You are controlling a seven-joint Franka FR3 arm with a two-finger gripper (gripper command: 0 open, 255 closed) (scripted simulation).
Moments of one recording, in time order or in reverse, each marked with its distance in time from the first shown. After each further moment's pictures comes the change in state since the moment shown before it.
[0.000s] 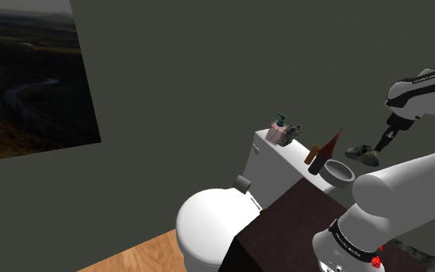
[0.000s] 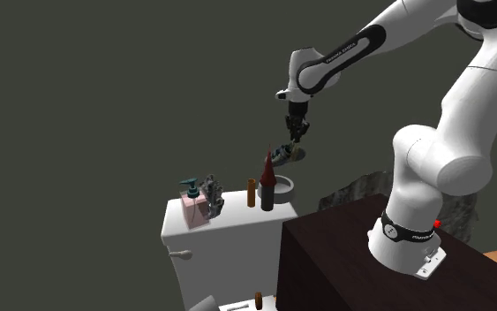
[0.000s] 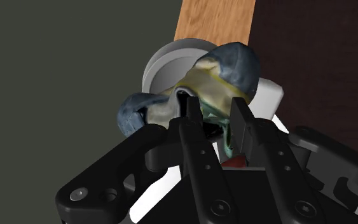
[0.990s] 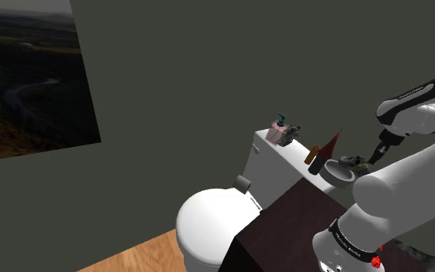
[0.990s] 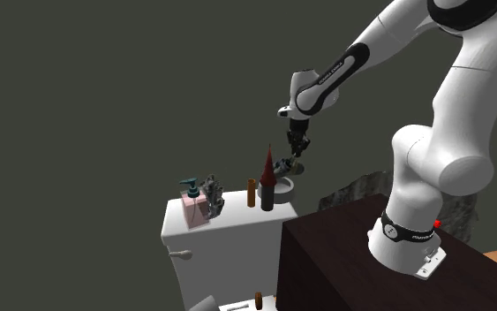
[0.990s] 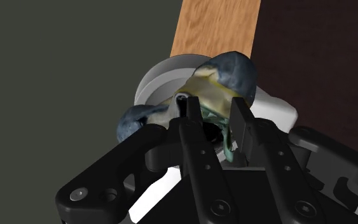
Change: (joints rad) arm 0.029 0.146 -0.098 -0.087 0.056 0.222 -0.073
